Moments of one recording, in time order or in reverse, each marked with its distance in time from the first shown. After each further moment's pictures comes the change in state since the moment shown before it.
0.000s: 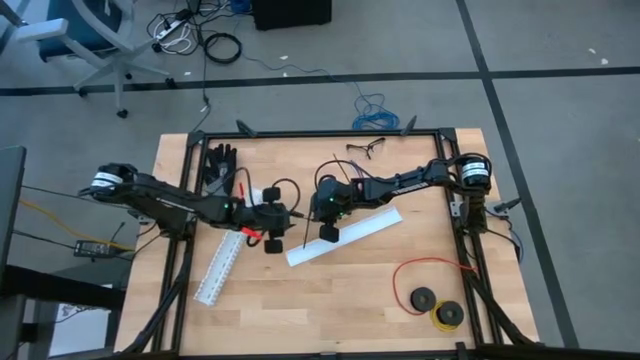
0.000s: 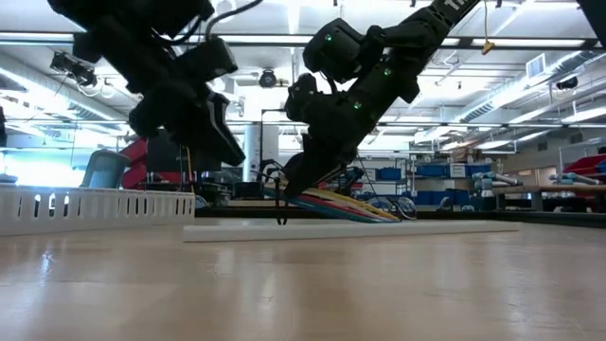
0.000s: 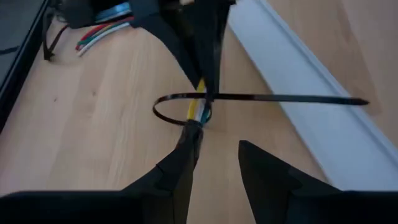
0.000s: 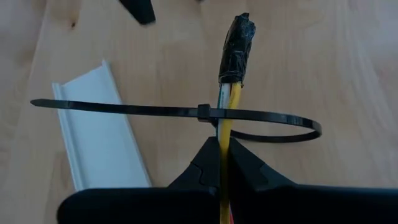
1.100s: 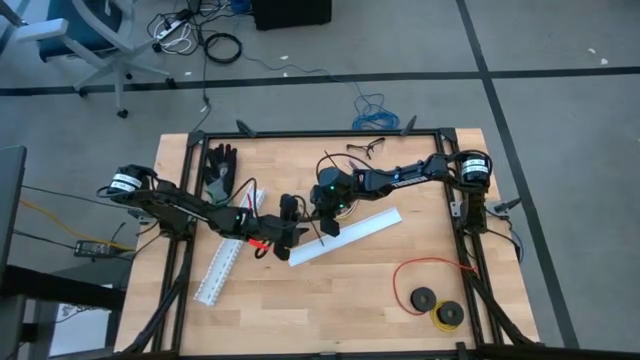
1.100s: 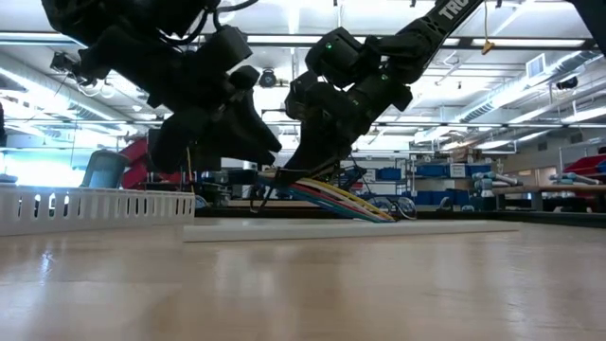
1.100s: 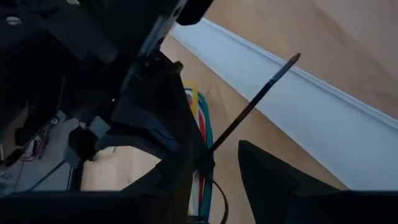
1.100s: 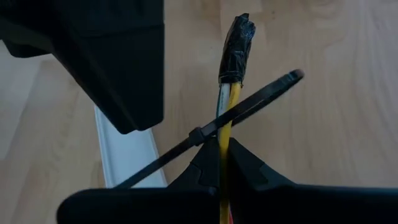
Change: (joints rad) left arm -0.066 0.159 0.000 0.334 -0.097 0.458; right arm -0.068 0.001 0.000 0.060 -0.207 0.021
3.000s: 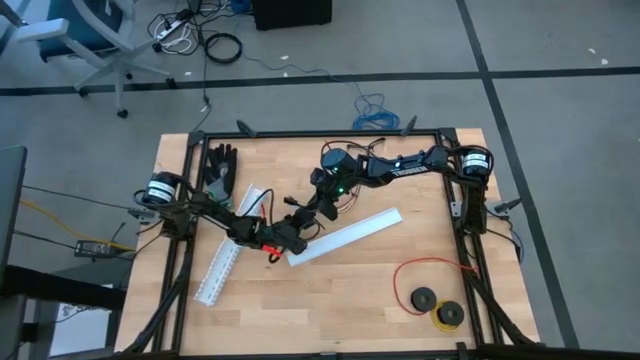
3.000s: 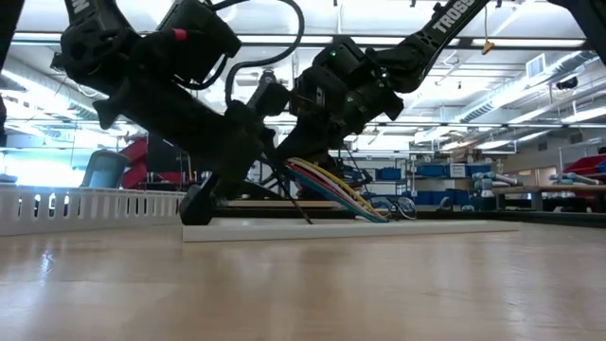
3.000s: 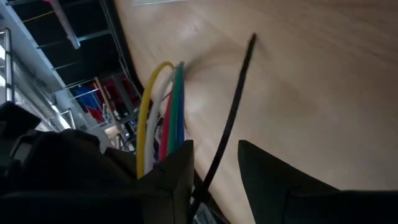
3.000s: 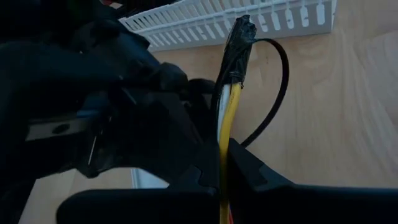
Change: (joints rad) left arm 0.000 0.288 0.027 0.267 -0.308 0.872; right arm -0.114 0.000 0.000 0.139 -0.221 0.155
